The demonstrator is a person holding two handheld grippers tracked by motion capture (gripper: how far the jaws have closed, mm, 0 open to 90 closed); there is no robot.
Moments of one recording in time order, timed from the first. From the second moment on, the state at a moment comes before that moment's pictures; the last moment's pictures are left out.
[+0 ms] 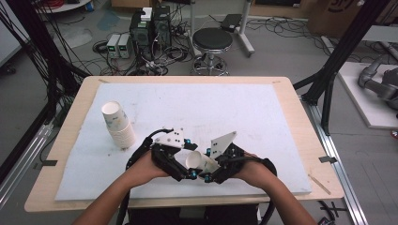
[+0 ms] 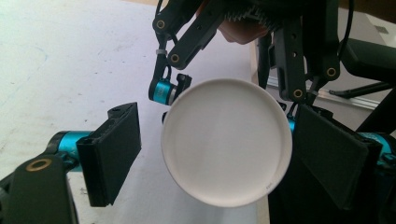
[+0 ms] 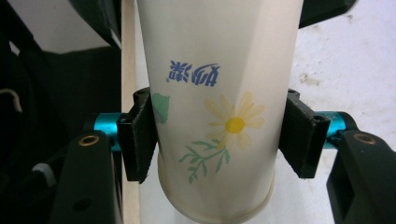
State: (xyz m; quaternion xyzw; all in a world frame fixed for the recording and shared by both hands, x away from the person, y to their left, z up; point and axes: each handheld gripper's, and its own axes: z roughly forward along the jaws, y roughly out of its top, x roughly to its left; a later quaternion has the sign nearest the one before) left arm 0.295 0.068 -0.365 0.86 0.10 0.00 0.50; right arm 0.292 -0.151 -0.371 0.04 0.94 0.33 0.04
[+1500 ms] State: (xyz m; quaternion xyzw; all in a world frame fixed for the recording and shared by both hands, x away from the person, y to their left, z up) left arm 0.284 0.103 -0.387 0.79 0.12 0.03 0.60; right arm 0.279 -0.199 -0.366 0.13 0.85 0.50 0.09
